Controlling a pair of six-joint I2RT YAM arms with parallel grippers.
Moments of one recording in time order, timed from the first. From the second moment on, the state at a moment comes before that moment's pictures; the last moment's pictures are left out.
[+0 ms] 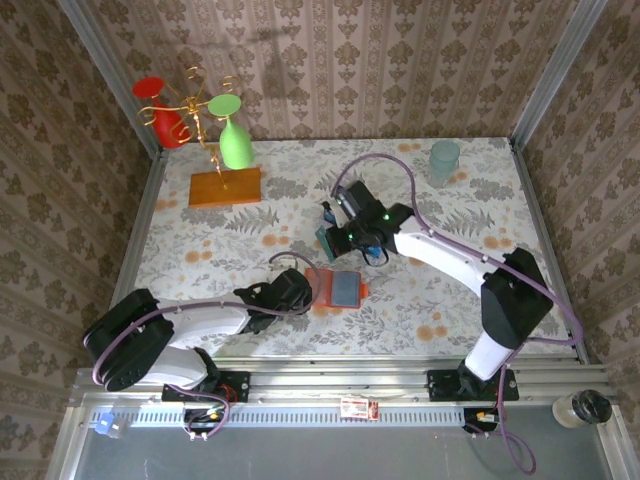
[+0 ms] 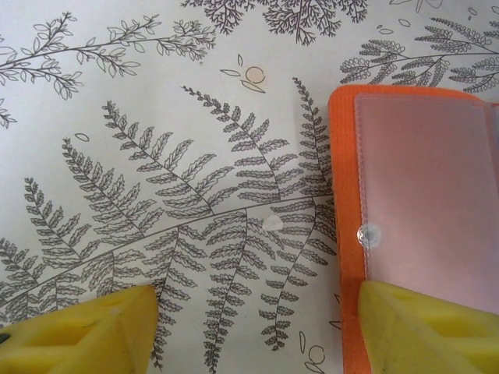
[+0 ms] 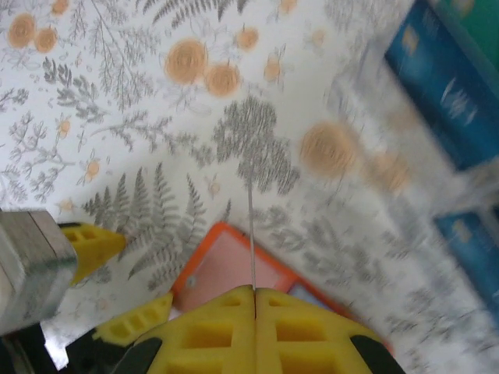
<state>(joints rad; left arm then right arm) -0.98 1.35 0.48 -0.11 -0.35 -0.73 0.68 1.64 1.23 -0.51 -0.13 0.33</state>
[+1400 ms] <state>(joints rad) -1.01 1.25 0.49 -0.20 -0.39 -0.74 0.66 1.62 0.69 0.16 -0.28 0.92</state>
